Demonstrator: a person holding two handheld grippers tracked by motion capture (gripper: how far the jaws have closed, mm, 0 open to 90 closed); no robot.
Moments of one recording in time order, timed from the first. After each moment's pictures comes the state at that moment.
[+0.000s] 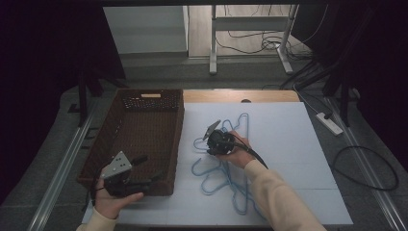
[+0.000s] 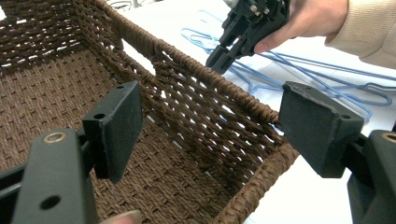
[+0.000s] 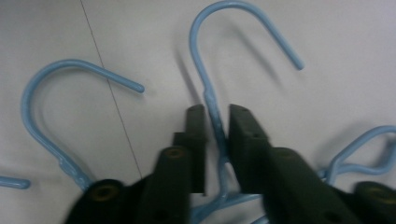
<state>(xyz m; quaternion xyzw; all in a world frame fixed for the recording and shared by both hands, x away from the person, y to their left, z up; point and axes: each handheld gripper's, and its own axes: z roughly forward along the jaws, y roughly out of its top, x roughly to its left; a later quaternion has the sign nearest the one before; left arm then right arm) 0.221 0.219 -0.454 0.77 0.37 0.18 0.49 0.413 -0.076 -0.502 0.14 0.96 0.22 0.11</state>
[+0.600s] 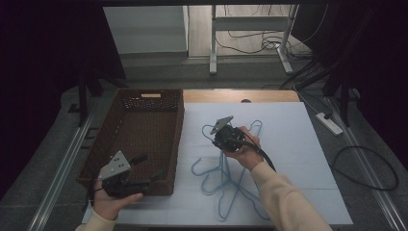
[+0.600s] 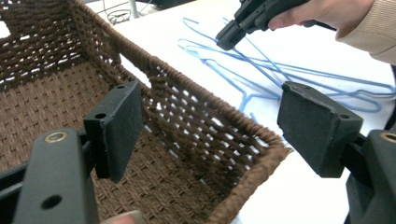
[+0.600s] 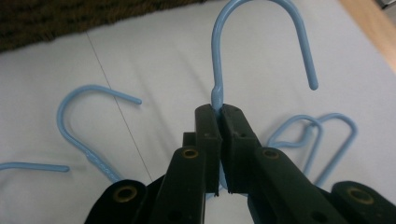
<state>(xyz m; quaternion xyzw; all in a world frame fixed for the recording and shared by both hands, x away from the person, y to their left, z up) 0.213 0.216 -0.440 0.77 0.36 0.18 0.50 0.392 -0.101 -0.451 0.18 0.93 0.28 0.17</state>
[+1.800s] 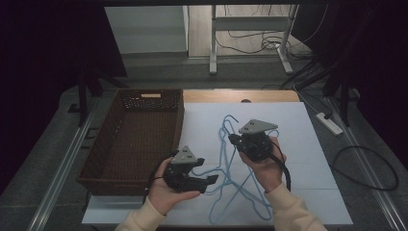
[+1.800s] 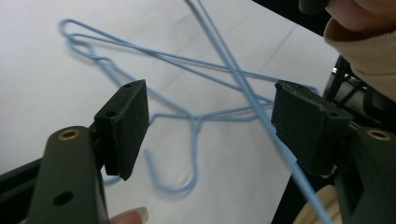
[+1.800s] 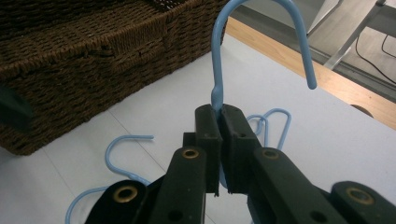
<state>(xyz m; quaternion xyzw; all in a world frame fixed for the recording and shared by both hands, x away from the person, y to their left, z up) 0.249 0.069 -0.424 0.83 0.33 0.05 0.45 0.325 -0.153 -0.396 0.30 0.83 0.41 0.22</state>
